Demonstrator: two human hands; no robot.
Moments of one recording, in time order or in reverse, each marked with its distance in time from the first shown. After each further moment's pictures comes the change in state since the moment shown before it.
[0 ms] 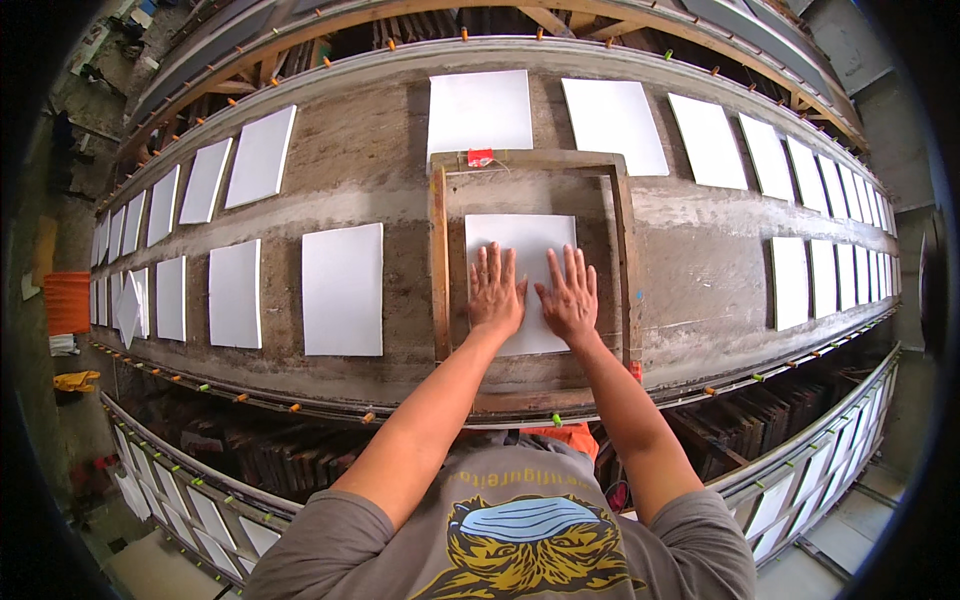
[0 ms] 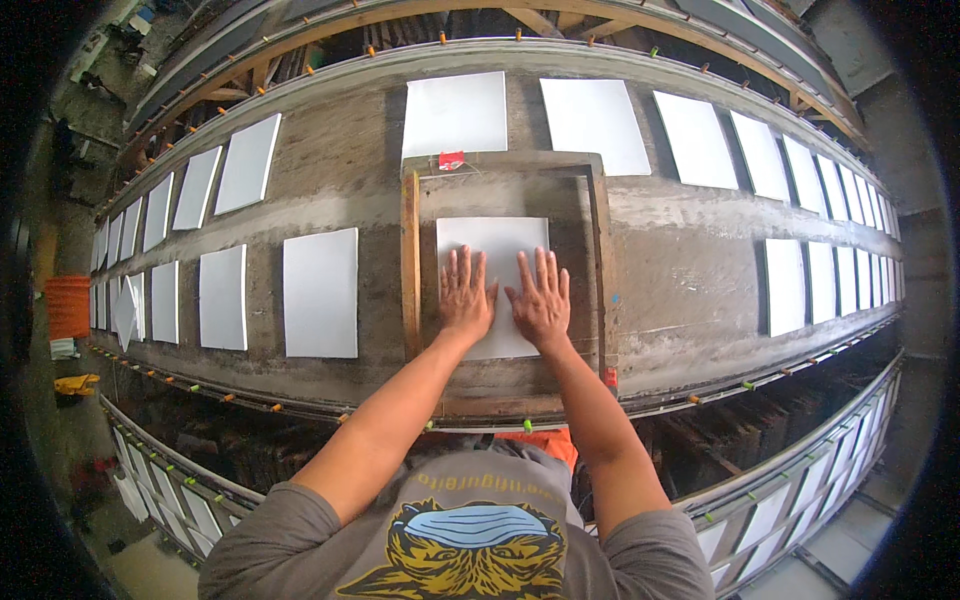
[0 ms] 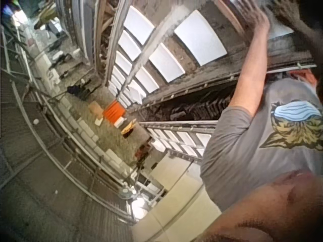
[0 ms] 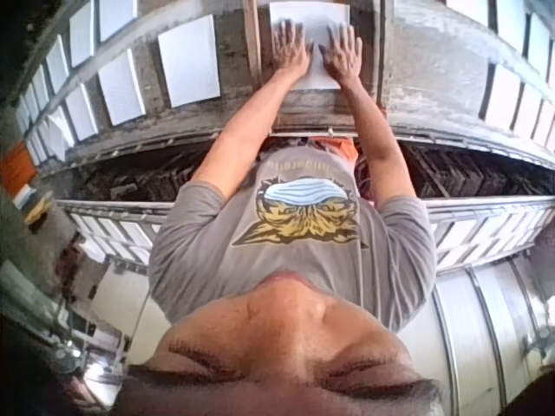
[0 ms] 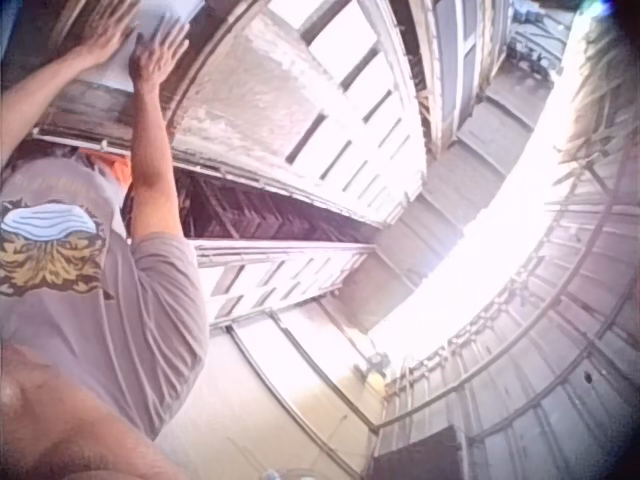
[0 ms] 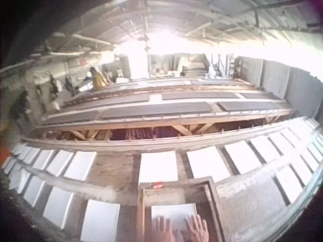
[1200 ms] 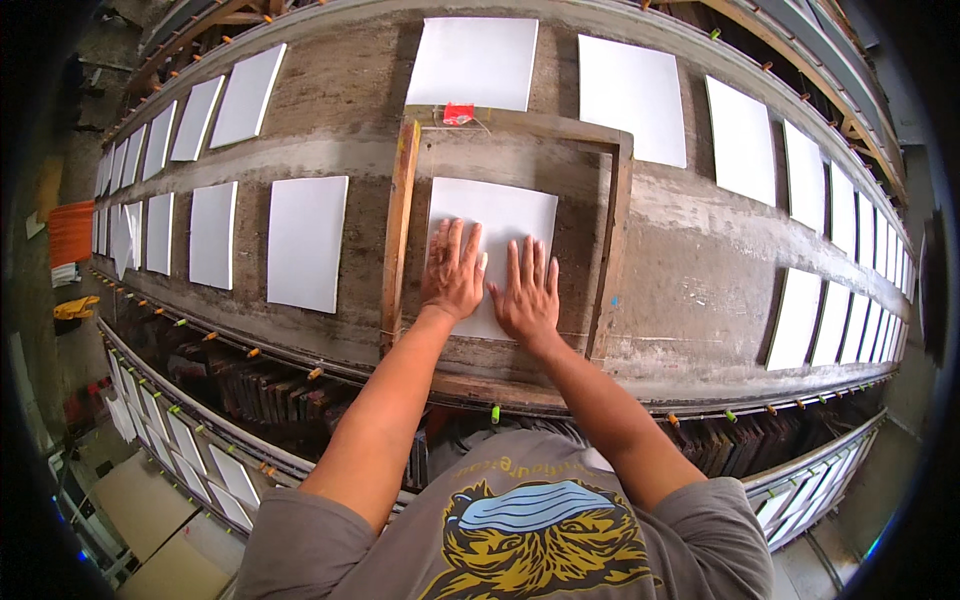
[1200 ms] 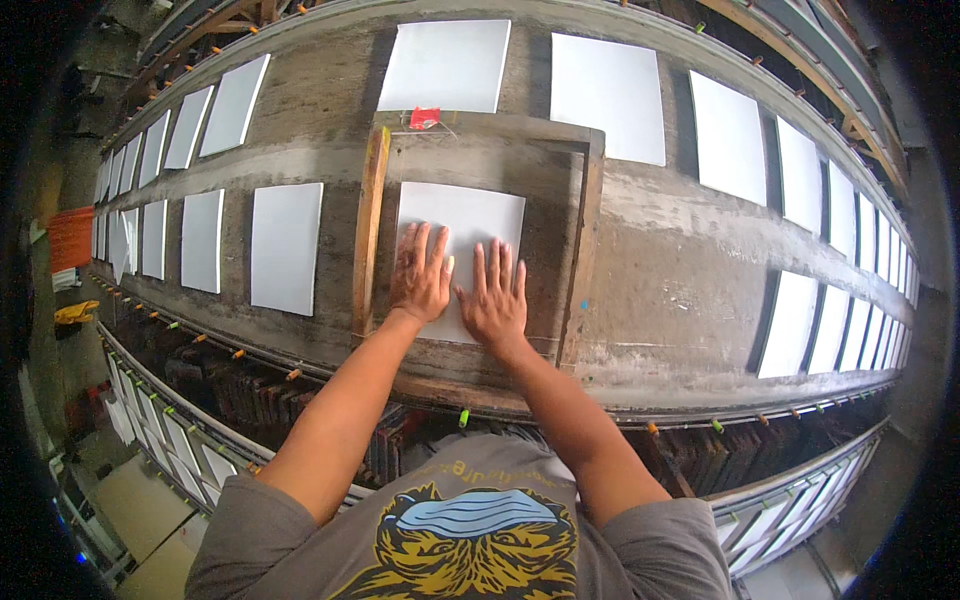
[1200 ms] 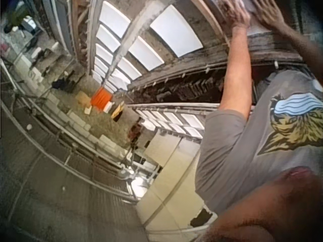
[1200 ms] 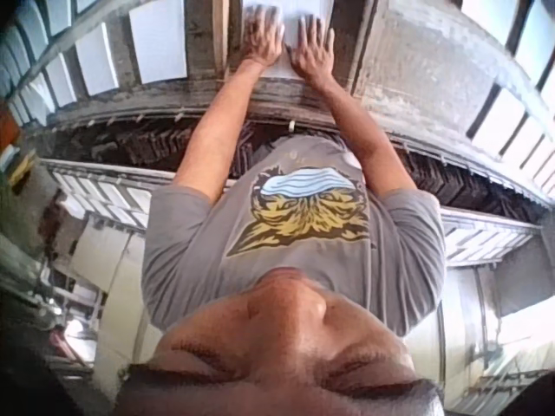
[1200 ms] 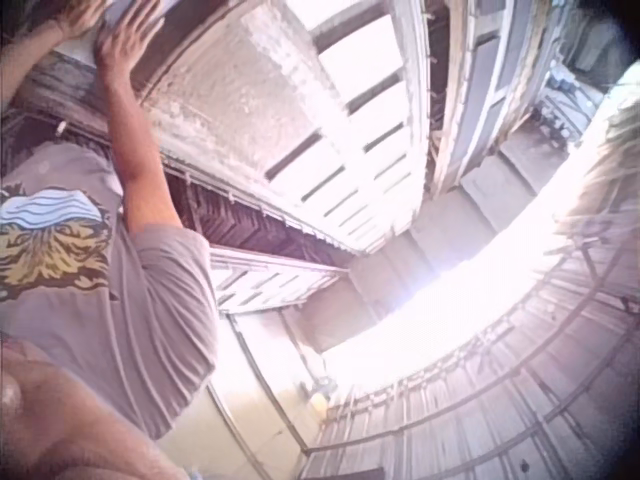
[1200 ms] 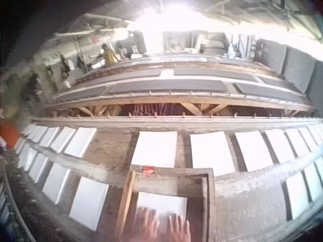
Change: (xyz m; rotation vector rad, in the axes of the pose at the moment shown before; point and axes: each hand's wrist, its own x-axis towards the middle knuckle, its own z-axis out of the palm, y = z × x) left_hand -0.009 0.005 0.000 0.061 0.170 0.005; right_hand -0.012 0.007 0.003 0.095 -0.246 -0.136
